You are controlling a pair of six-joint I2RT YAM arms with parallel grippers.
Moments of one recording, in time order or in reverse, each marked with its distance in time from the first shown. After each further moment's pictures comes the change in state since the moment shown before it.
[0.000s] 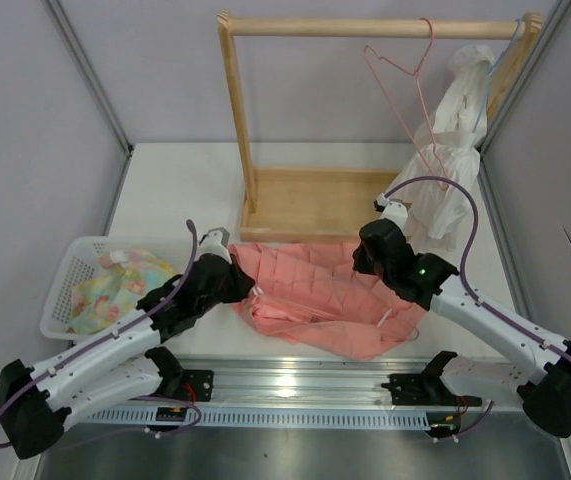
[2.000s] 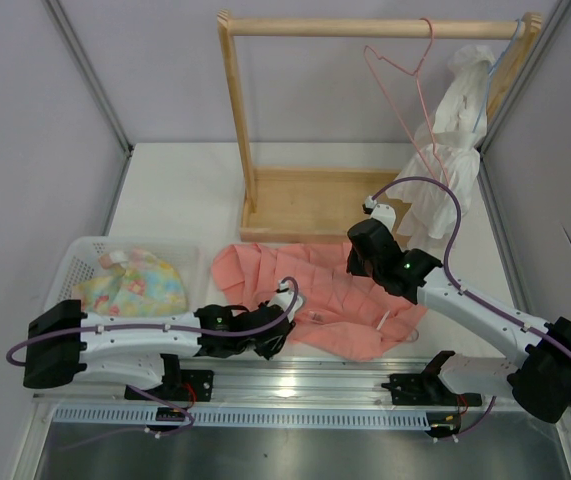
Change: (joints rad) left arm -0.536 0.317 0.070 -0.114 -0.048 0.289; right arm 0.008 0.097 0.003 0.011 -0.016 -0.001
